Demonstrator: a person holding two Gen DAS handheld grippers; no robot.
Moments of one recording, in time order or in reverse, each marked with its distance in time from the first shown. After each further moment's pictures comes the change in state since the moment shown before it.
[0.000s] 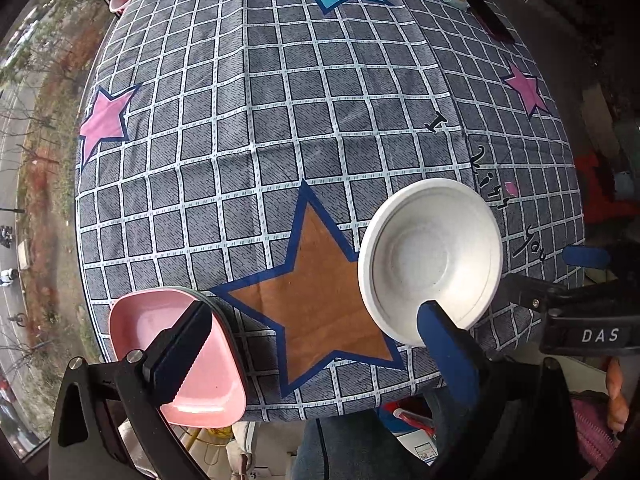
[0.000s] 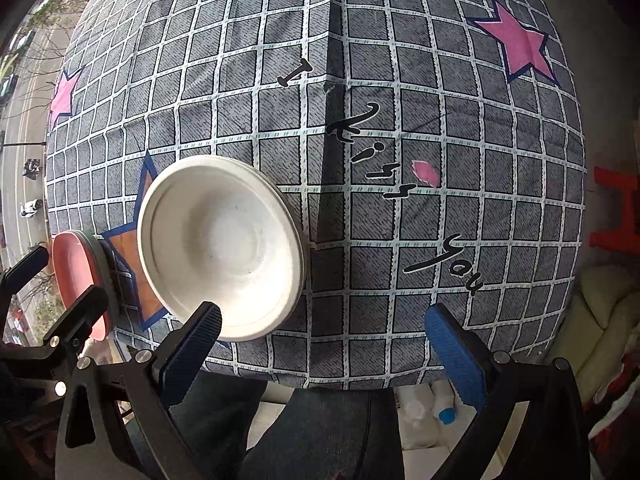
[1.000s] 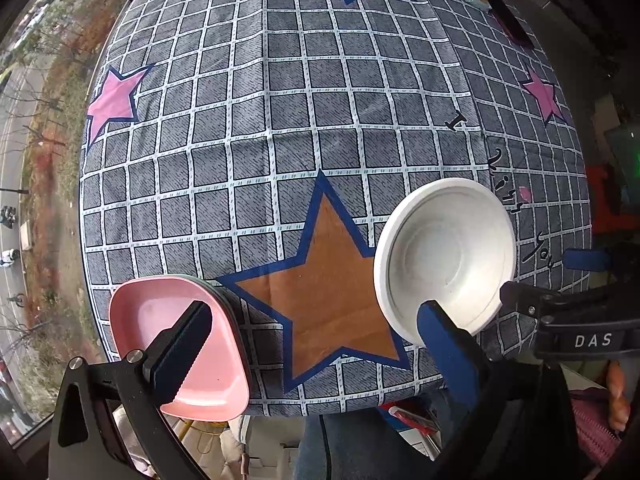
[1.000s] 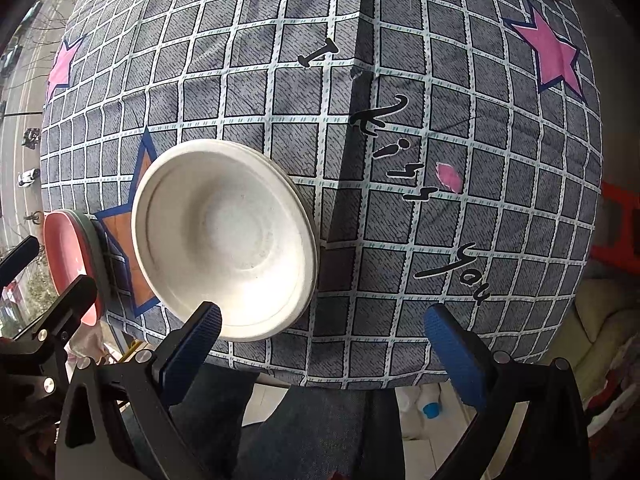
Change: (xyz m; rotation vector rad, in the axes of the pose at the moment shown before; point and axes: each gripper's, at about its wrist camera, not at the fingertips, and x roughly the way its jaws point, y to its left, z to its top) left arm 0.005 0.008 0.002 -0.056 0.033 0.015; right arm 0.035 0.023 0.020 -0.087 0.079 -0.019
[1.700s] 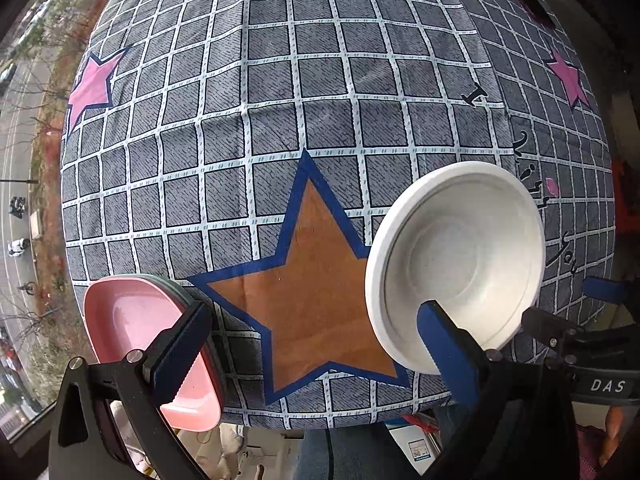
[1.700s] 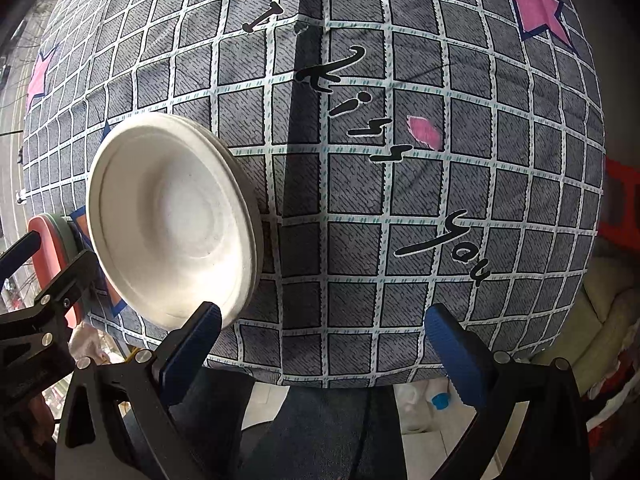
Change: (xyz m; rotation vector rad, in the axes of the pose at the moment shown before) left arm 0.048 -0.024 0.006 -0.020 0.063 0.058; right arm 0.049 -0.053 -0.036 0.079 0.012 0.022
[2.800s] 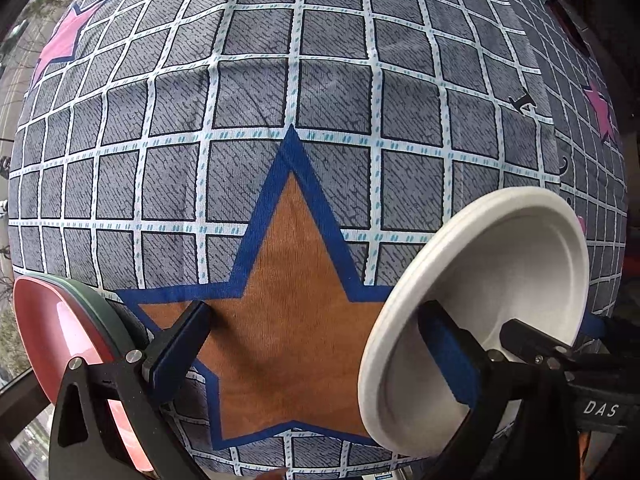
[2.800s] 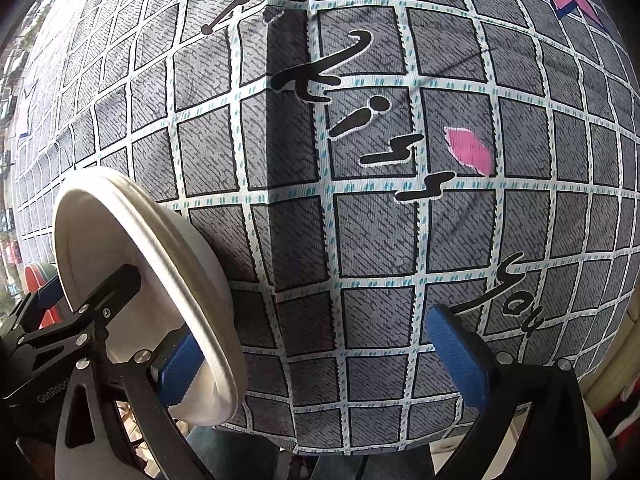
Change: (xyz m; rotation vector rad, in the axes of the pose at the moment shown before) left arm 0.113 -0.024 -0.002 -0.115 0.004 -0.084; right arm 0.108 -0.036 0.016 0.068 -0.039 0.082
